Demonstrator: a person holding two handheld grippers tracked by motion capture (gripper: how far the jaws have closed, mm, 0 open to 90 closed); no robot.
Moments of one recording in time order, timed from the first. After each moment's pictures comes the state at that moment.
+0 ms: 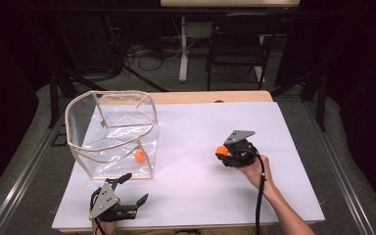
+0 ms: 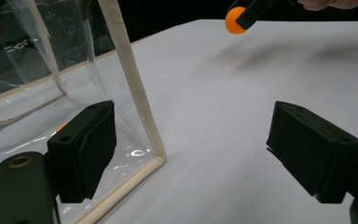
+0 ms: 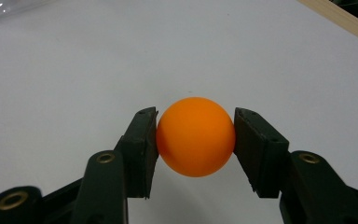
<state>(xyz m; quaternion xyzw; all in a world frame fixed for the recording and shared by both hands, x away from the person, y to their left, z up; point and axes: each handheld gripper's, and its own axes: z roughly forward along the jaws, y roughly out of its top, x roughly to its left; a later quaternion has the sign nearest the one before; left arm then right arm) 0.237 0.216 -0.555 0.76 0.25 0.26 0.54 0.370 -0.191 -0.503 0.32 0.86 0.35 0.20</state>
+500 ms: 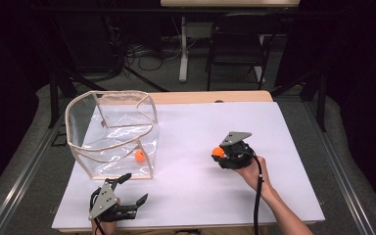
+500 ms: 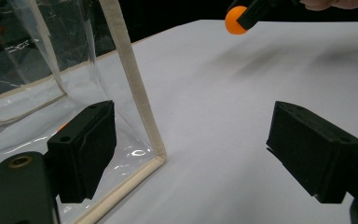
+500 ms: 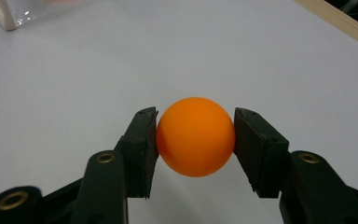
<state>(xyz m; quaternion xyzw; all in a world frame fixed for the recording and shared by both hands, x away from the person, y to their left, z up) 0.236 0.216 -0.554 0.76 0.25 0.26 0.55 0.364 -0.180 -0.500 0.30 0.86 0.36 0.19</state>
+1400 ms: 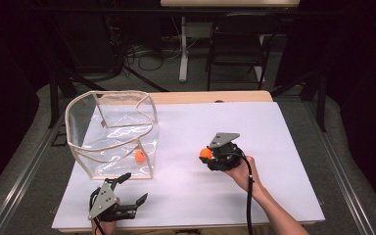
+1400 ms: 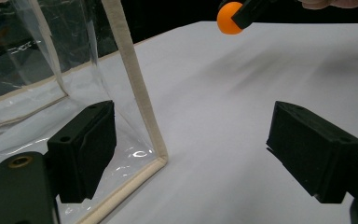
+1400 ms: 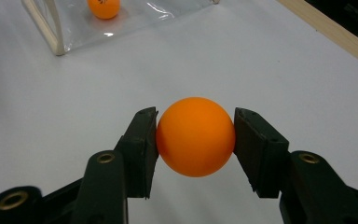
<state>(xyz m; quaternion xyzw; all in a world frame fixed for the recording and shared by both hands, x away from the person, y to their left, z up) 0.236 0.217 -0.554 0.76 0.25 0.26 0.55 0.356 -0.147 -0.489 0.26 0.87 0.37 0.18</state>
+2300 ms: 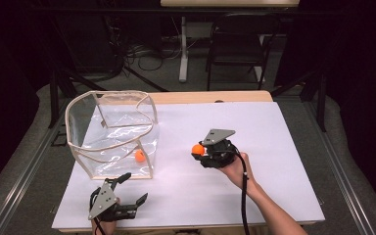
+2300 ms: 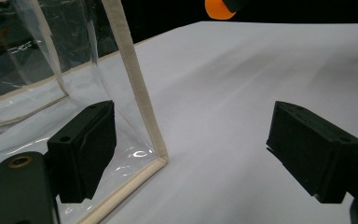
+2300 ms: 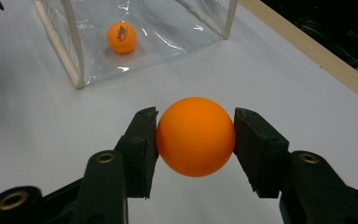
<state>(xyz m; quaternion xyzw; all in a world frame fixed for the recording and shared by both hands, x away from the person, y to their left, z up) 0.237 0.217 -0.554 0.75 0.25 0.26 0.55 0.356 -0.129 -0.472 0.23 0.86 0.40 0.19</state>
